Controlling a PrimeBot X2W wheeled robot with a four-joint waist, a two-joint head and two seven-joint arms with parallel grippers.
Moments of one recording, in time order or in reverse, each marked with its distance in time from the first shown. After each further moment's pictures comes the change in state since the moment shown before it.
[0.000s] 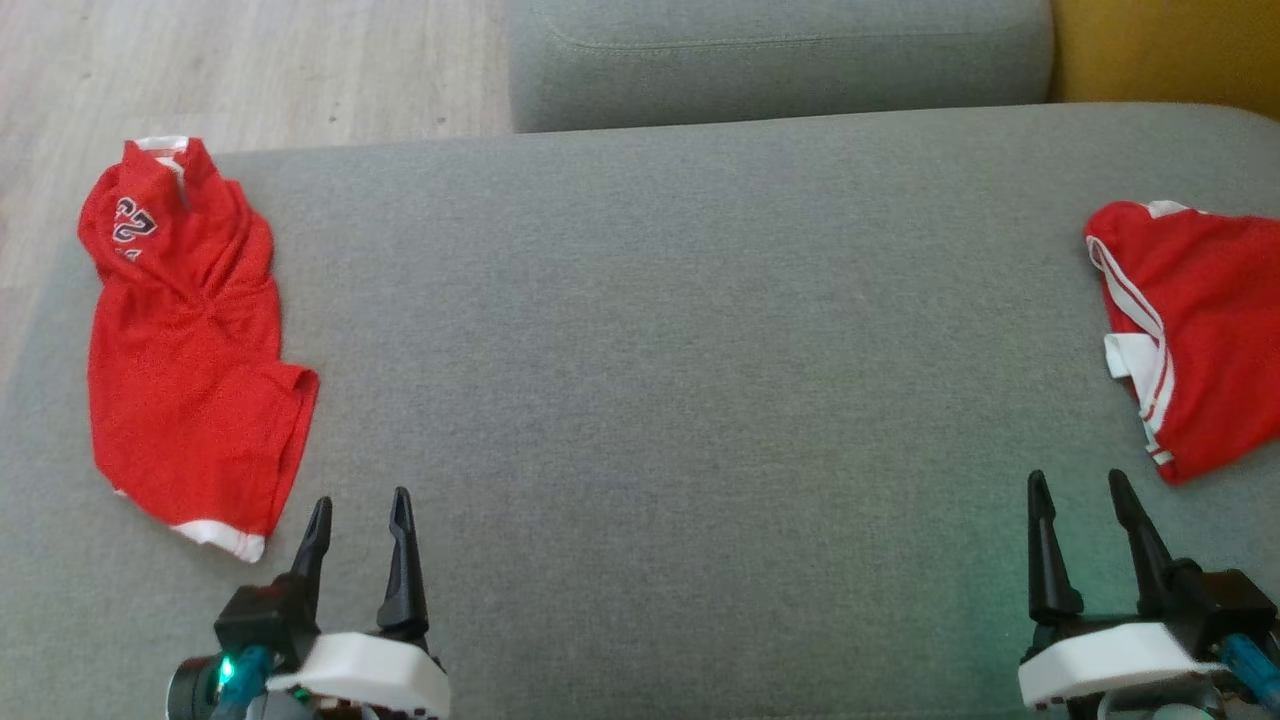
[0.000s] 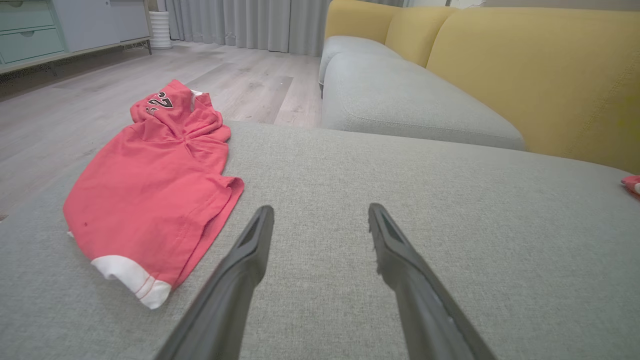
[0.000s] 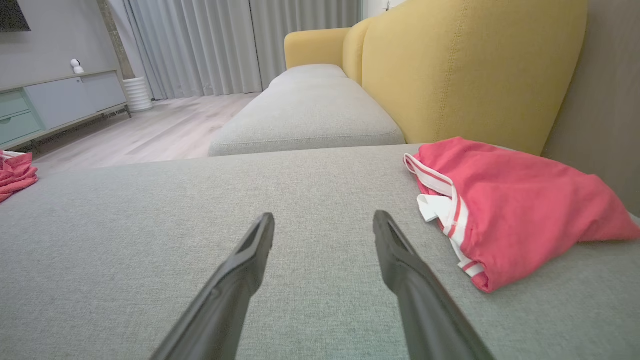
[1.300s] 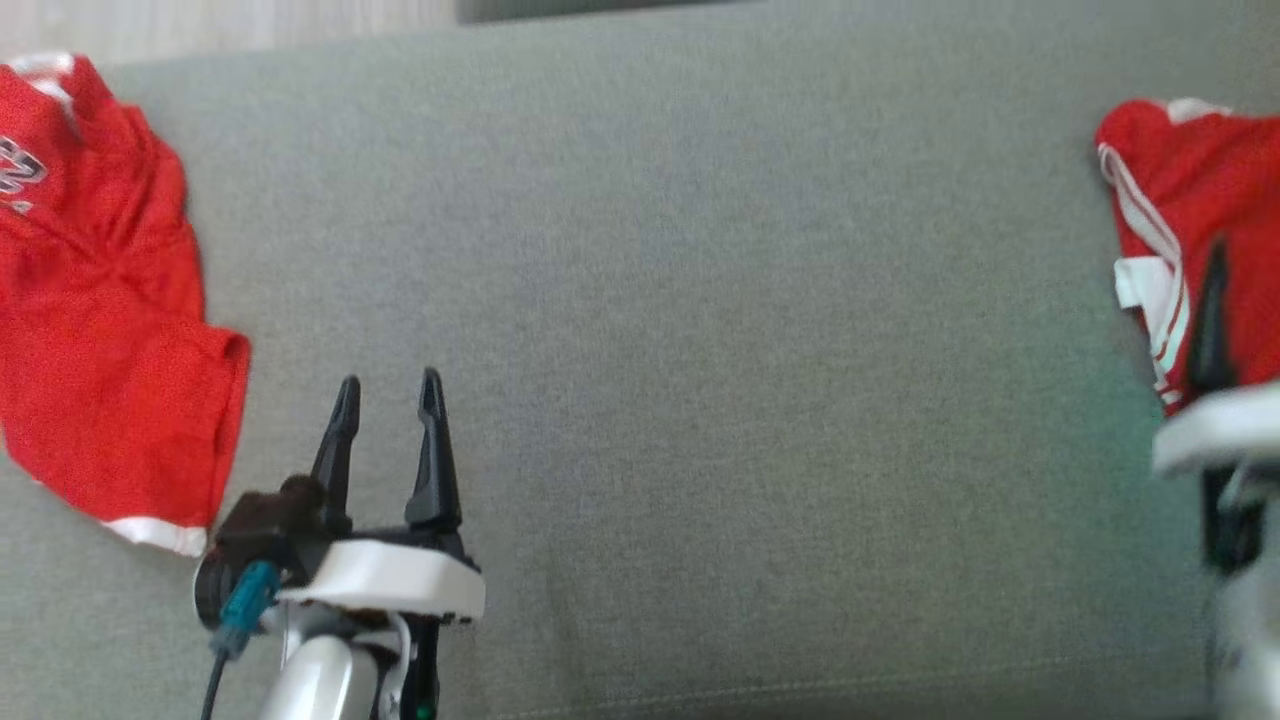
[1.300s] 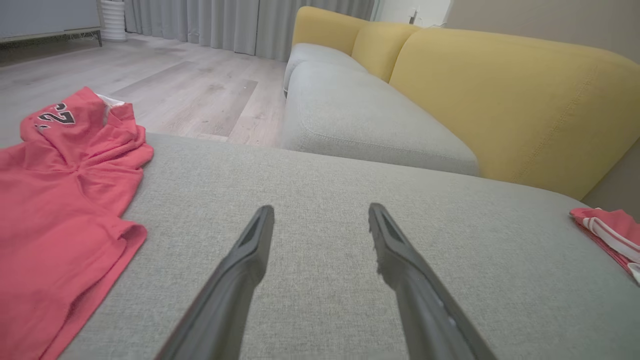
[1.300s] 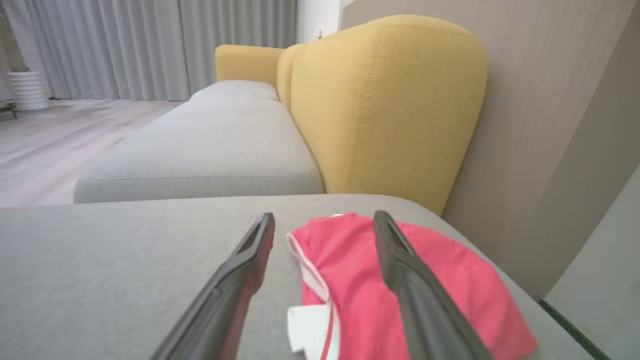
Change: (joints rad) left arm -0.141 -0.001 -0.087 -0.095 -0.081 0.040 0.000; right arm -0.459 -0.144 -0.179 0.264 -0.072 0.000 0.000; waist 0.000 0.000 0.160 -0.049
